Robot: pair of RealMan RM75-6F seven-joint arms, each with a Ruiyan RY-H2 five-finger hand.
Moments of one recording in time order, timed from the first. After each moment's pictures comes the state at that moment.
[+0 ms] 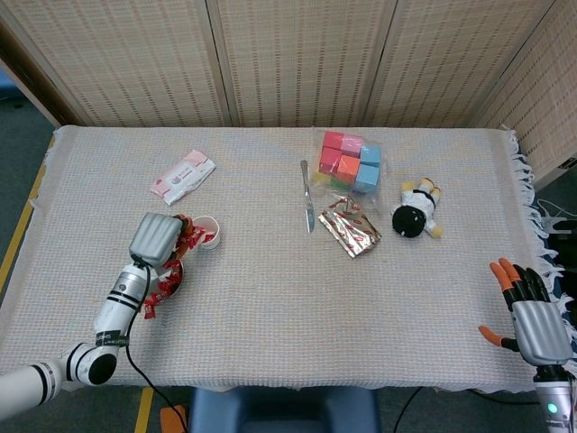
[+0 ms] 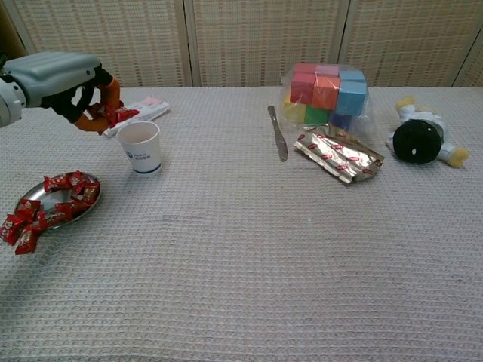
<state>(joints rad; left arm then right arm) -0.71 -1.45 -0.27 -1.42 1.16 1.00 0.43 0.05 -1.15 0.03 -1.57 -1.50 1.45 0.01</state>
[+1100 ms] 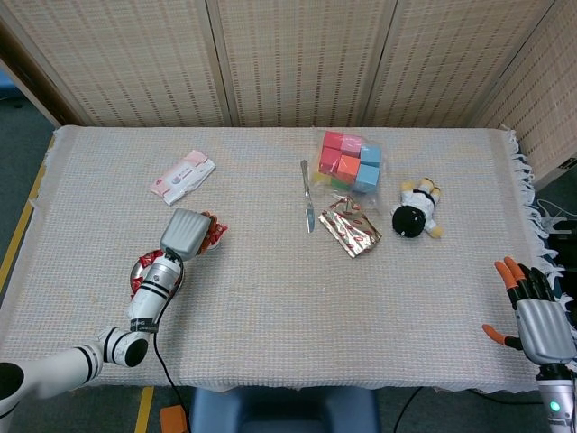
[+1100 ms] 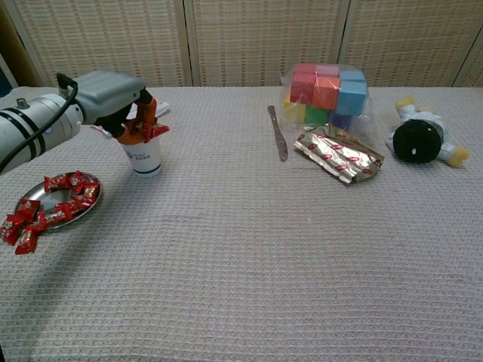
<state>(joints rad) -0.83 -1.64 -0.23 -1.16 1.15 0.97 0.44 0.05 -1.15 0.04 -1.56 -1.48 1.44 0.01</state>
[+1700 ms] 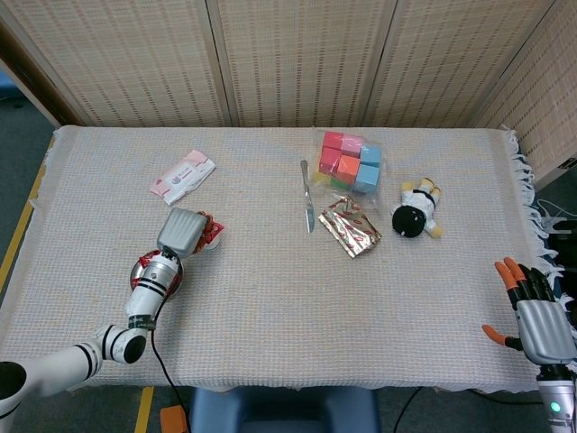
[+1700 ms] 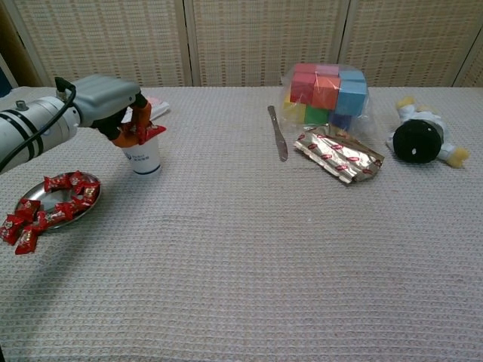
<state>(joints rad) -0.84 -1.65 -0.22 -1.11 1.13 0.94 0.42 0.05 -1.14 0.04 -1.57 -1.48 1.44 0.01</state>
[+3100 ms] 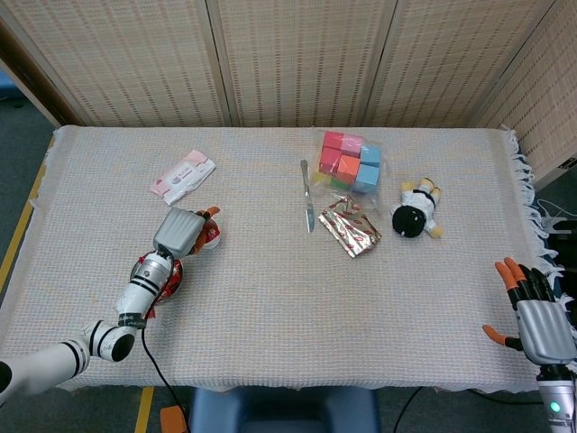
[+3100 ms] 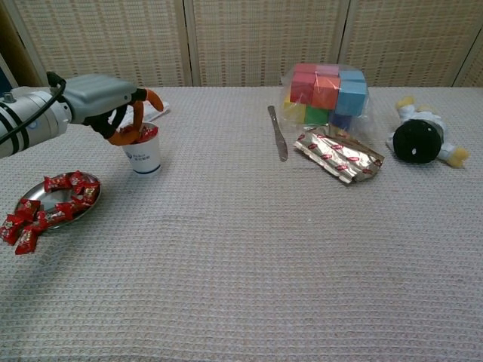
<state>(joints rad) -0.84 -1.57 -0.19 -1.15 1.20 0.90 0.31 0.05 -1.14 0.04 -1.57 -1.48 1.44 0.01</state>
